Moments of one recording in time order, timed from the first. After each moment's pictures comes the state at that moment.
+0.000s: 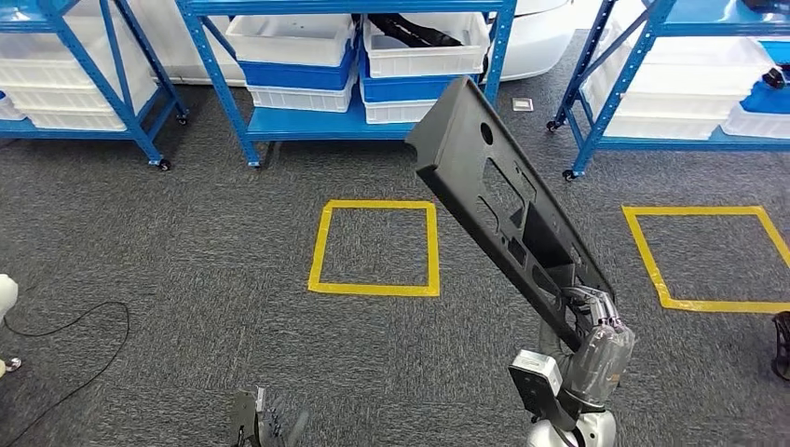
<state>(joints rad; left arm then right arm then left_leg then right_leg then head) -0.16 -0.17 -0.33 -0.28 0.70 0.24 -0.58 0.05 0.30 0.18 -1.44 0.83 -0.69 -0.69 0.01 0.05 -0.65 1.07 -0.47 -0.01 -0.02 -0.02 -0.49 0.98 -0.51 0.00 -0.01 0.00</state>
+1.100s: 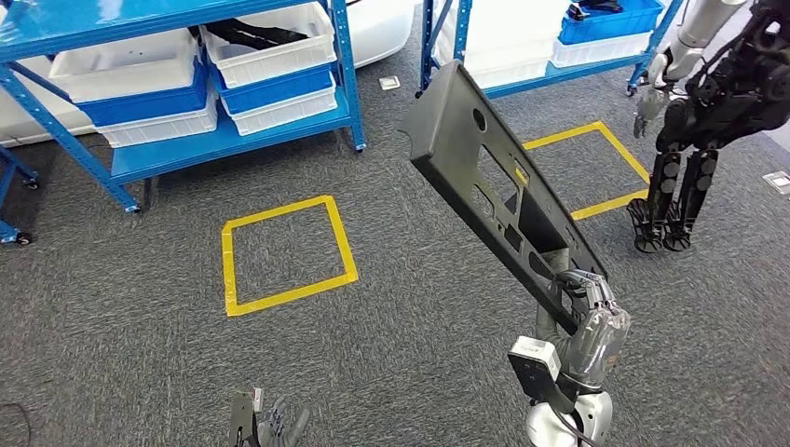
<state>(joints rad) -0.15 -0.17 -0.27 -0.28 0.69 0.22 -0.57 -0.01 0.26 0.21 -1.40 0.80 -0.70 -0.69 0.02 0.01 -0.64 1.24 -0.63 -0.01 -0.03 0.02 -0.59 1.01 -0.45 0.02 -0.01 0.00</state>
